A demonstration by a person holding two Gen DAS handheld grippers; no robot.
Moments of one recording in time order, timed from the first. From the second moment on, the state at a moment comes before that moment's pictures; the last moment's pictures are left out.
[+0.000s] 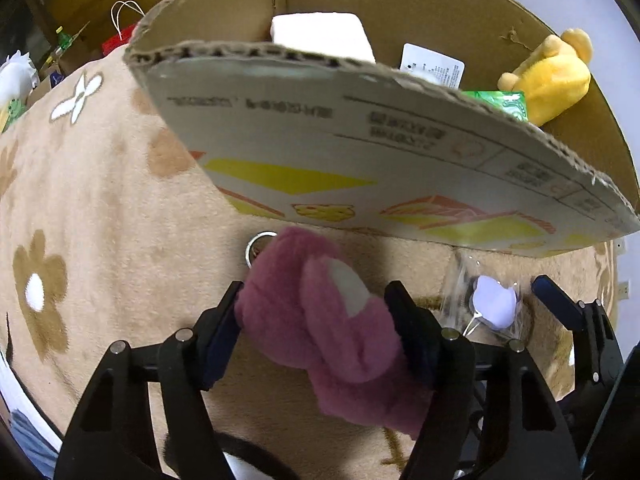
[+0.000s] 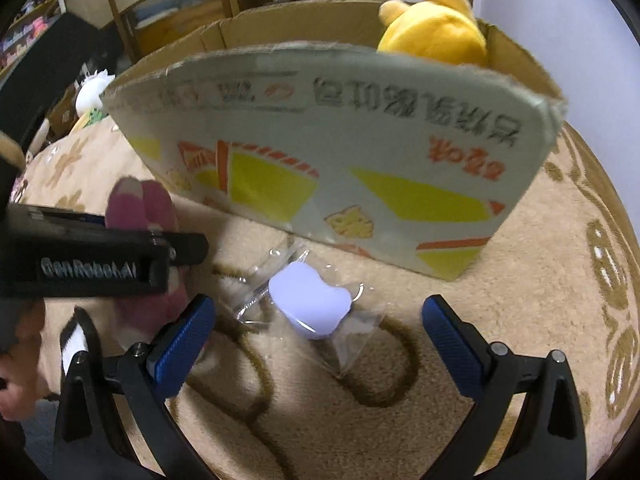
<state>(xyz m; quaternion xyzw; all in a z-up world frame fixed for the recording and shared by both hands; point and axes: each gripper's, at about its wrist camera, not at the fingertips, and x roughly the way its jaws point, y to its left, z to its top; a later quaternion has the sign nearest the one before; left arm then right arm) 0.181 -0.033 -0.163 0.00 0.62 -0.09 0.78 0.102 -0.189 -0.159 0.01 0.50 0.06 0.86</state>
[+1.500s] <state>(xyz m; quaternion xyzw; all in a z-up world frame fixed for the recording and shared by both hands) 0.161 -0.037 -0.135 0.05 0.60 -0.09 0.80 0.114 -0.182 -0.156 -0.02 0.50 0.04 0.86</state>
